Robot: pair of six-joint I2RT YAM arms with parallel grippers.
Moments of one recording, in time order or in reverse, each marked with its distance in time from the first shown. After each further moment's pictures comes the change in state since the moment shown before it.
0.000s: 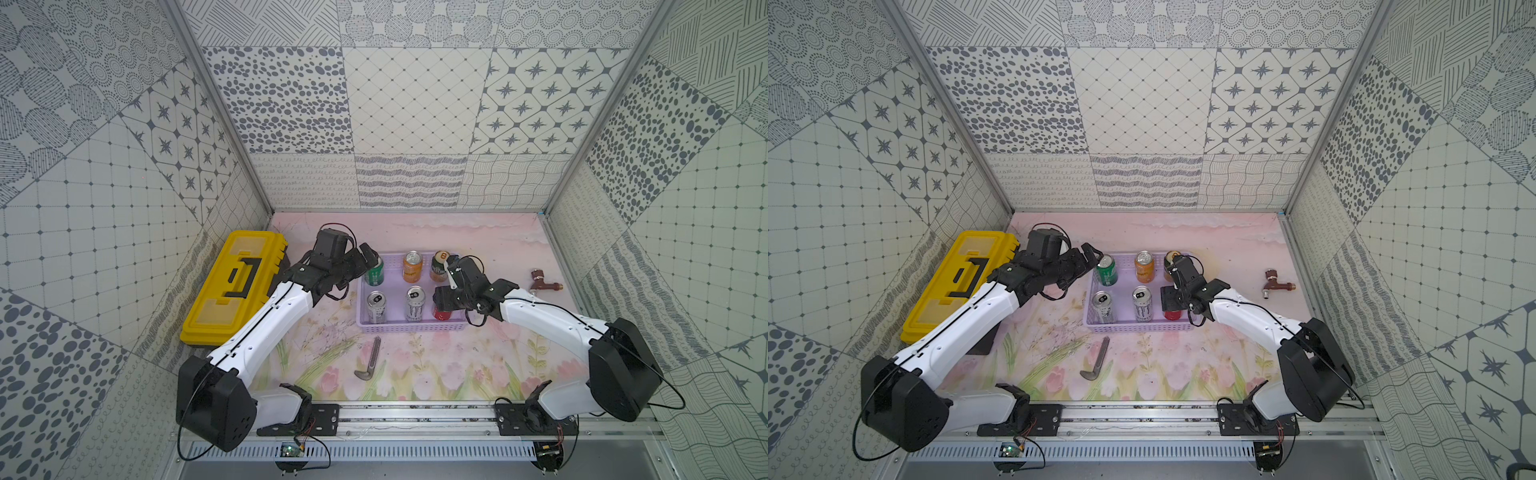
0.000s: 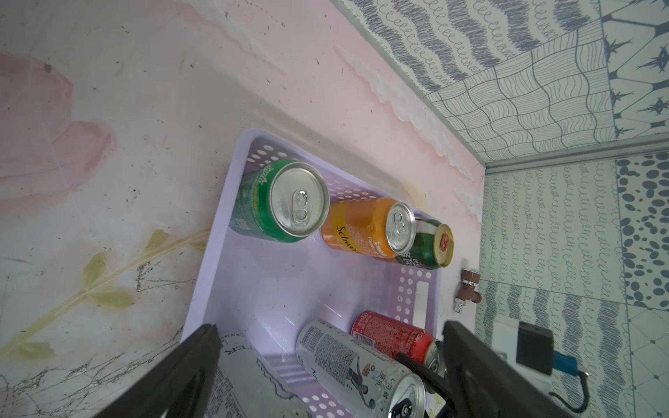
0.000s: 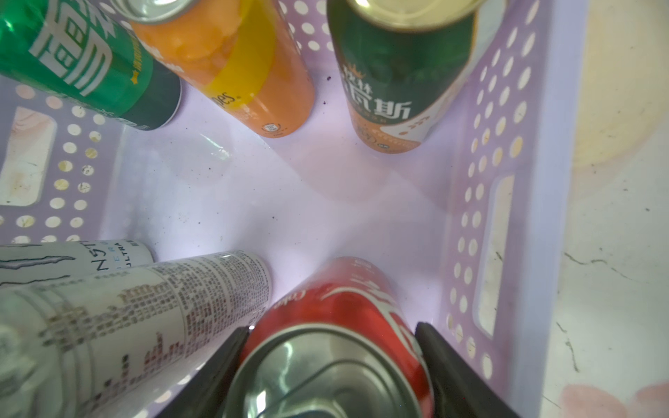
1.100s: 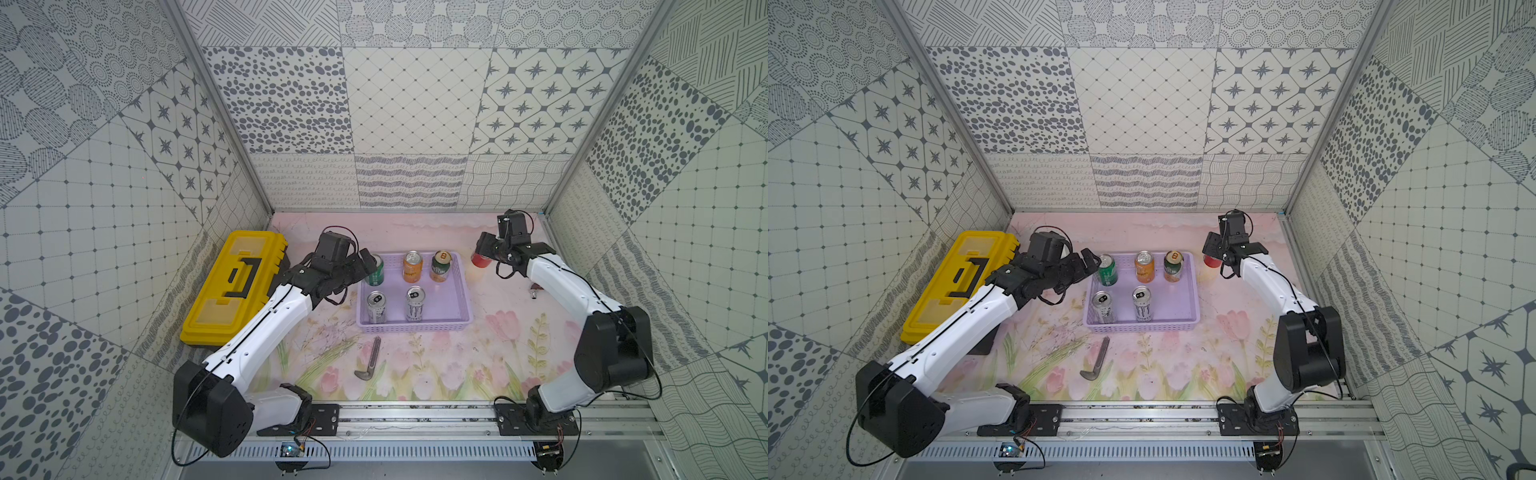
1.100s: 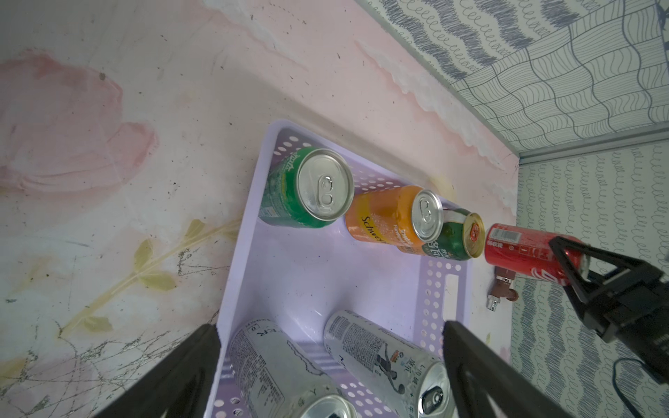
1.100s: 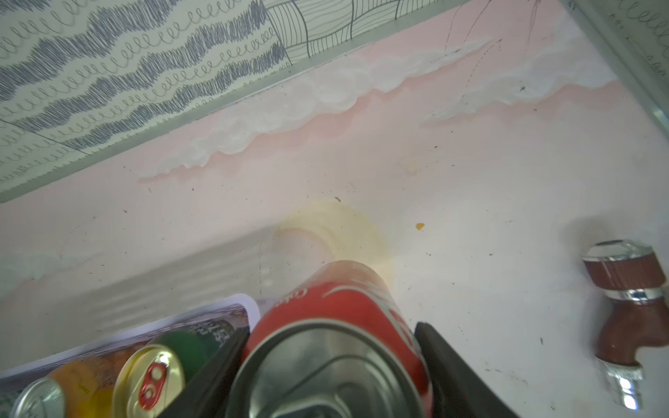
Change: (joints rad) left arm -0.033 -0.024 0.006 -0.076 -0.079 0.042; right arm -0.410 0.208 0.320 0.051 0.068 0.018
